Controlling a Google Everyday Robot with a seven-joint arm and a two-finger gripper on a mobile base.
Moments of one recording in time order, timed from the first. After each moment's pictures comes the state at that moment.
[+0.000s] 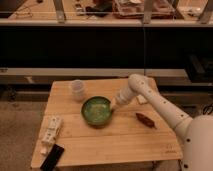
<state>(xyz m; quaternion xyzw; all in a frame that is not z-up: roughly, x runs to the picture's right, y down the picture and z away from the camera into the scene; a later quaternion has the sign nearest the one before) 0.074 0.118 0.902 -0.05 -0.43 -0.60 0.67</state>
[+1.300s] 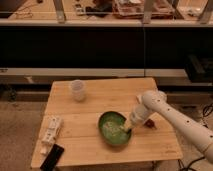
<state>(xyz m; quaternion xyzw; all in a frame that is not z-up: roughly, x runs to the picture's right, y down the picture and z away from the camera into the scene) 0.128 0.229 0.833 -0.10 -0.45 -0.65 0.61</state>
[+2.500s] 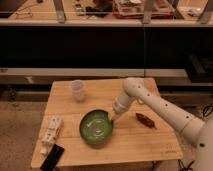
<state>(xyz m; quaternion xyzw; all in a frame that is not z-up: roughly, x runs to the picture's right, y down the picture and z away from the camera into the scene) 0.038 0.159 0.837 -0.07 -0.47 -0.68 0.56</state>
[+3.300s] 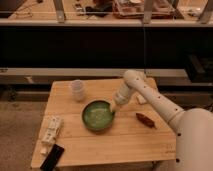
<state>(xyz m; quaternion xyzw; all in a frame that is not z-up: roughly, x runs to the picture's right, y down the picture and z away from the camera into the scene) 0.067 0.132 0.891 -0.11 -0.46 -0.63 0.61</state>
